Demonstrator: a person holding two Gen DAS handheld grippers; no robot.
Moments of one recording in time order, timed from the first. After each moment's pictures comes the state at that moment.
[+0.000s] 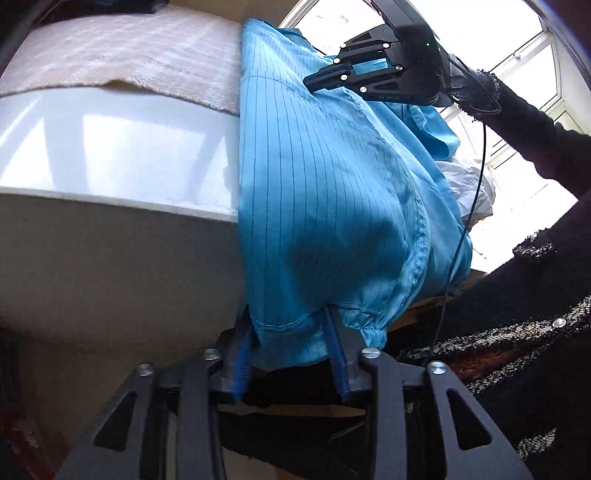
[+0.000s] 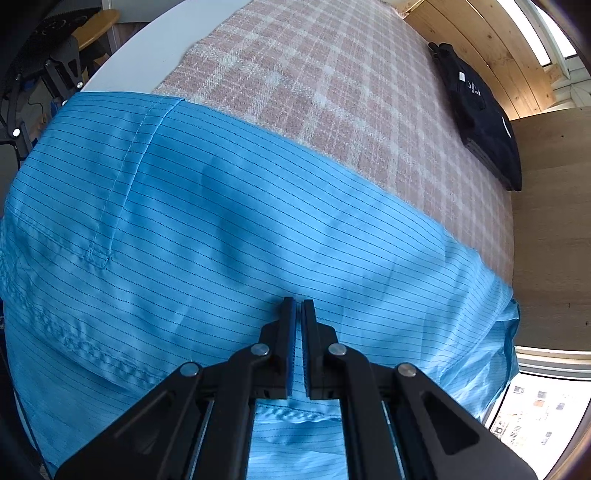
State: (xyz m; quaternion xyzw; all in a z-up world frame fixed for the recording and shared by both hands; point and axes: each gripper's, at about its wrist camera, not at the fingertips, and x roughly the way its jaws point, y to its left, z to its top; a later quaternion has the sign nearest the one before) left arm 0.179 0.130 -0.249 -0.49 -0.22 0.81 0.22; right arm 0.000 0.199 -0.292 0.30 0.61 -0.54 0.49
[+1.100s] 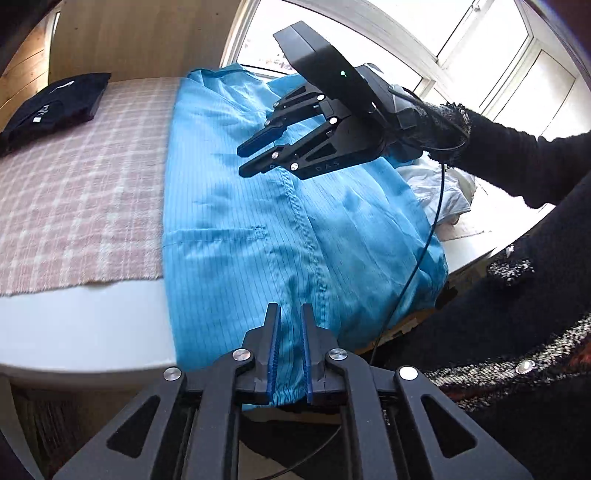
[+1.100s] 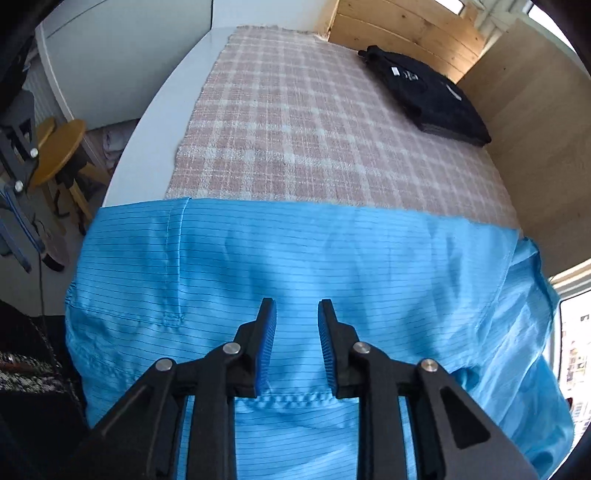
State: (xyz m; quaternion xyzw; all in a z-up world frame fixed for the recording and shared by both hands) left arm 0.119 0.187 -0.136 -0.49 -0.08 0.84 0.23; right arm 0.013 0.242 -0.249 0.40 0.42 -0.64 0.51
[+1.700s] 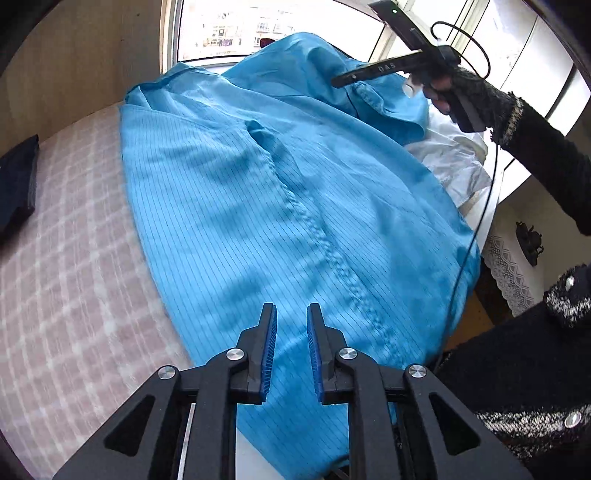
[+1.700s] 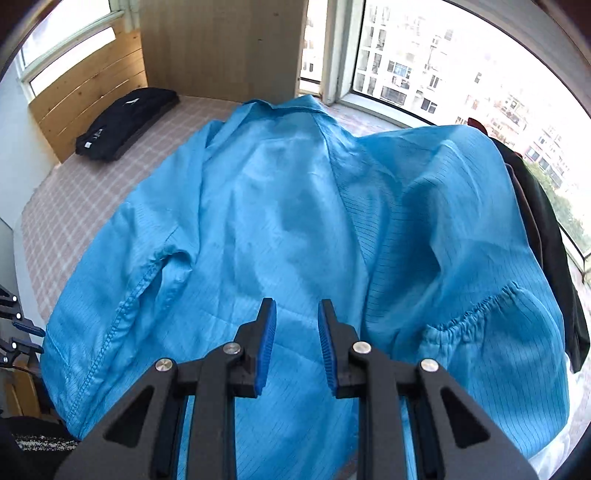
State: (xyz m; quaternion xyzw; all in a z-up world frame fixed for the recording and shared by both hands) left arm -0.023 0.173 -0.126 -0.51 0.04 0.81 0.30; right arm -0.175 0.445 -0.197 0.50 0.12 -0.83 0.19
